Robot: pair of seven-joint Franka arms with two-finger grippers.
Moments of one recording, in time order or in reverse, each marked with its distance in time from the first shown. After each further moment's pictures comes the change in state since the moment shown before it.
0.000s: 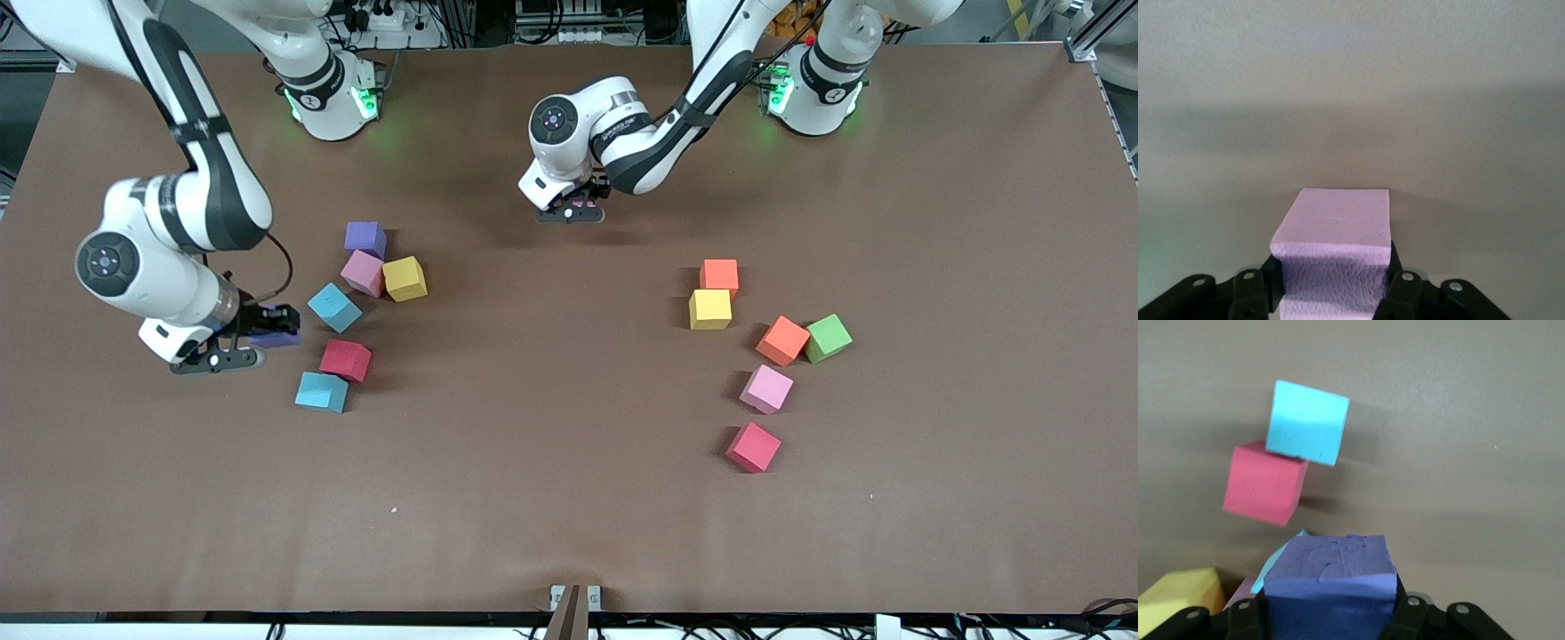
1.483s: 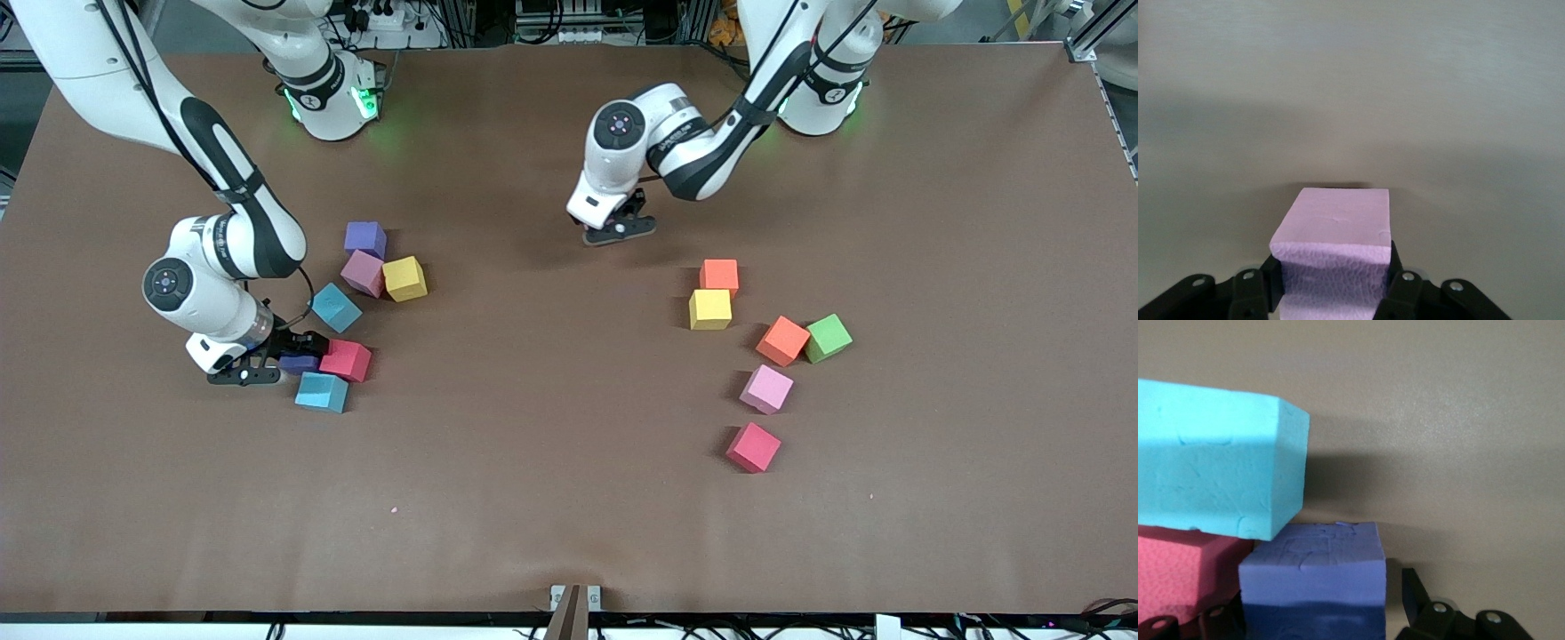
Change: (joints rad) left arm 0.138 -0.127 -0.025 -0.157 0.000 0.201 -0.111; right arm -0.011 0.246 -0.041 -0.109 0.004 0.478 0.084
